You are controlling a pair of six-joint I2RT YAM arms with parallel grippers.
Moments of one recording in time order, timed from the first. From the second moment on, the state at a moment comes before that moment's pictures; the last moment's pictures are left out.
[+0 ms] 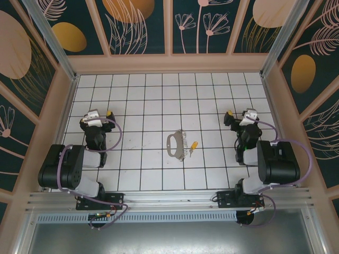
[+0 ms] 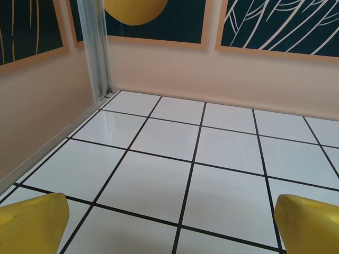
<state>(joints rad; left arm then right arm) -0.04 1.49 0.23 1.15 -0.26 -0.10 -0.04 1.48 0.22 1.16 0.01 0.11</state>
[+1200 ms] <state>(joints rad) -0.65 1.62 1.07 -0.32 0.12 -0.14 0.26 0.83 0.40 -0.03 -0.34 0.42</state>
